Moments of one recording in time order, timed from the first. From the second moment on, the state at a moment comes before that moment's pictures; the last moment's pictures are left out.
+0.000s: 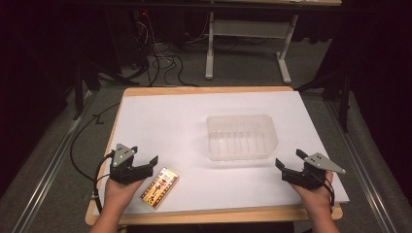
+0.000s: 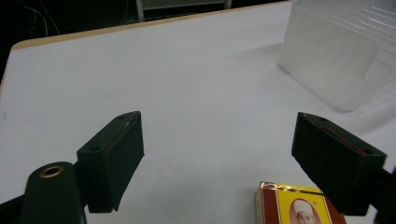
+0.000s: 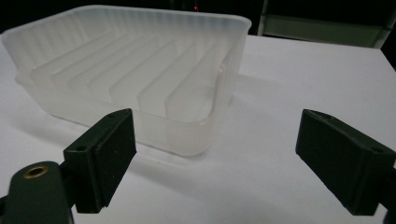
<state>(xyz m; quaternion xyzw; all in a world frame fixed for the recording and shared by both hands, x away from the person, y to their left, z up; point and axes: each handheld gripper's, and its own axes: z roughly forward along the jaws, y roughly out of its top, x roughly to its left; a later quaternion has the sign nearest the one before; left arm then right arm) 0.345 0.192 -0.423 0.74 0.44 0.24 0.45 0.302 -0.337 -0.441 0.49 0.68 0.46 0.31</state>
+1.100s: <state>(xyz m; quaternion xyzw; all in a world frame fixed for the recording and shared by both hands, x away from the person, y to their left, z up) 0.336 0.160 -0.420 0.79 0.38 0.21 0.44 0.292 -0.325 -0.428 0.45 0.70 0.46 0.31</state>
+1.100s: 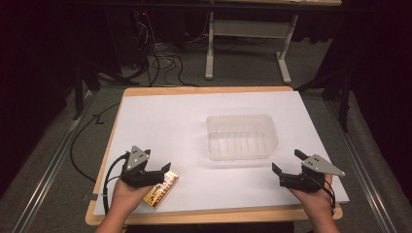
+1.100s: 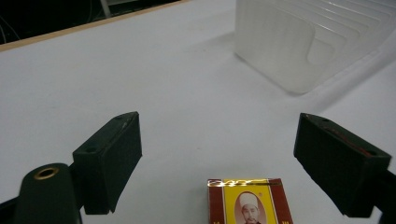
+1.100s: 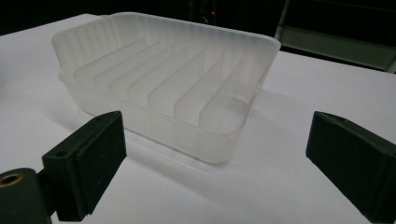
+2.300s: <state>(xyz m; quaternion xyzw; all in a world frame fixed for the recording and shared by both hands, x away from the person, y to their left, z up) 0.348 0.134 -0.441 0.89 0.37 0.11 0.24 0.297 -0.334 -0.437 0.48 0.69 0.46 0.28</state>
